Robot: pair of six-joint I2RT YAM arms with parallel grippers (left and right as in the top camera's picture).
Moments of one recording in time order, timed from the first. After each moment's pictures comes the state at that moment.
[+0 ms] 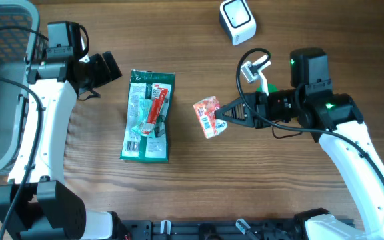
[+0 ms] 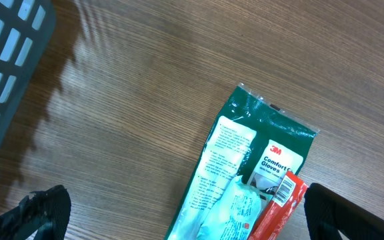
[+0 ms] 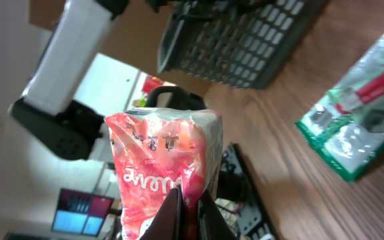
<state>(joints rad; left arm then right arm) 0.07 1.61 1.41 -0.91 0.01 -0.36 0.23 1.32 1.11 -0.64 -1.32 0.26</state>
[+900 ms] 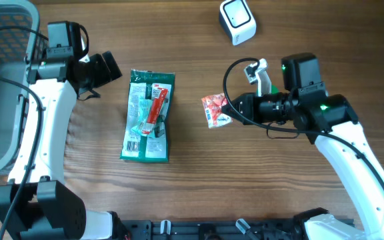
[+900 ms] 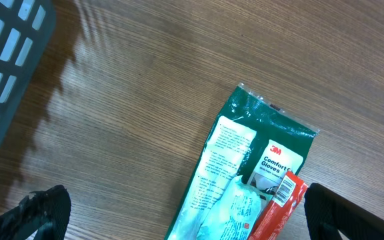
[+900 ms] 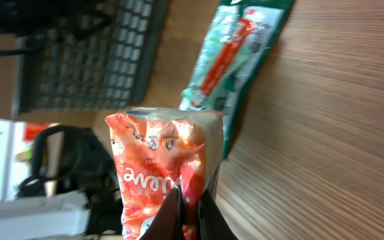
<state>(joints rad) 0.07 1.61 1.41 -0.91 0.01 -0.36 0.28 1.32 1.11 -0.74 -0.78 0.32</state>
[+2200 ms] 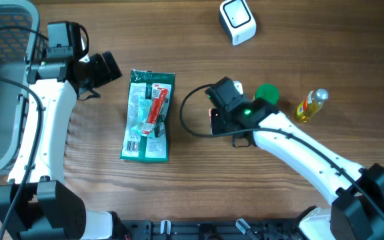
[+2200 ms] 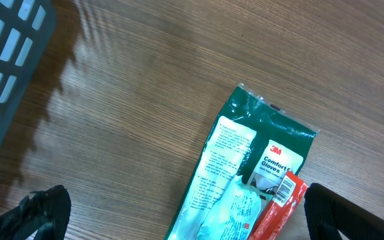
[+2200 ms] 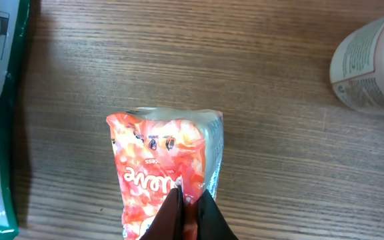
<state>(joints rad) 0.07 1.61 1.41 -0.91 0.01 -0.36 0.67 1.59 1.11 -0.74 0.15 0.55</state>
